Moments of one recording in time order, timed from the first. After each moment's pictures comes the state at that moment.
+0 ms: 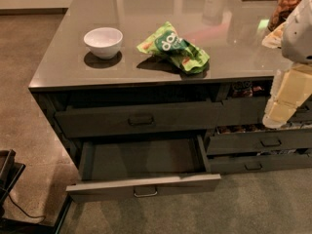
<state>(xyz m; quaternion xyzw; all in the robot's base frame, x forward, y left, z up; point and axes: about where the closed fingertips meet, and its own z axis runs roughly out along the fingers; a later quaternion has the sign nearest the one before) 0.438 -0.216 0.977 -0.60 0.78 -0.04 0.16</state>
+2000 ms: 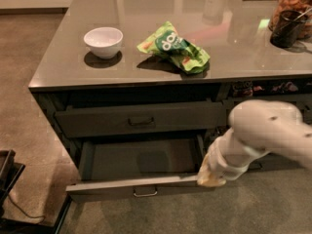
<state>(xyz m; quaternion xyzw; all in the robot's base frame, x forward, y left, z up) 0.403 -0.151 0.678 -0.65 0.75 0.09 0.11</state>
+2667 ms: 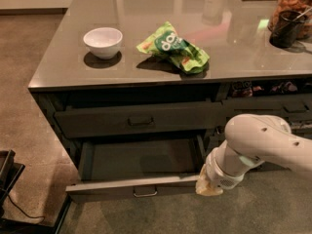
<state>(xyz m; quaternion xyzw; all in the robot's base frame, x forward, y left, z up) 0.389 -0.146 0.631 -0.65 0.74 0.12 0.09</state>
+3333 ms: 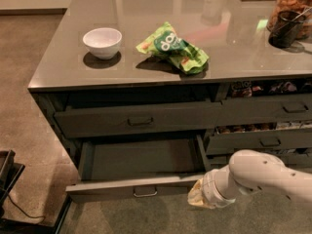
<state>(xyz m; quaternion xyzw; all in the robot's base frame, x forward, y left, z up) 0.389 -0.131 0.548 -0.66 0.71 0.14 0.19</state>
